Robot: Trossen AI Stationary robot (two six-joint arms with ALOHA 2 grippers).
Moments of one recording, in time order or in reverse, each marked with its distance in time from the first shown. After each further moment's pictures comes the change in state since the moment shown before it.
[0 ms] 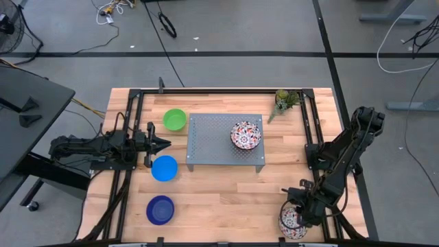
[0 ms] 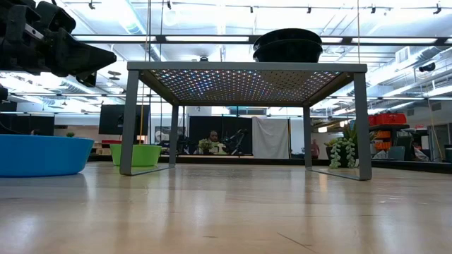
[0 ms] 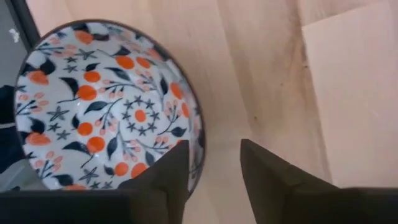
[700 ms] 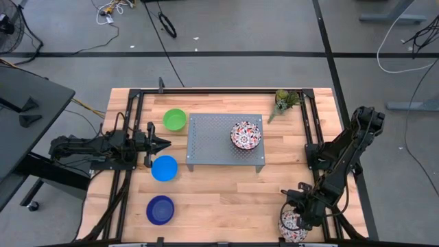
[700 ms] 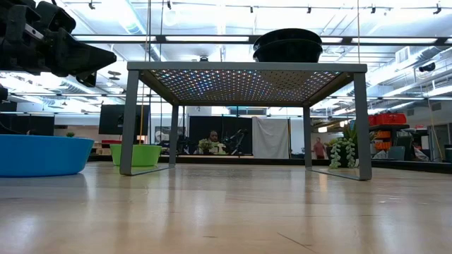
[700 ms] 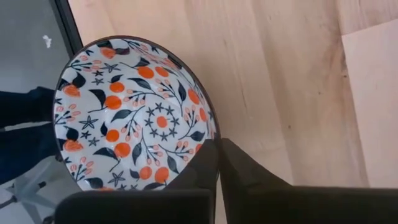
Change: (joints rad) left arm 0.000 0.000 0.000 0.000 0.000 0.000; right arm -0.001 -0.001 0.000 0.078 0.000 -0.005
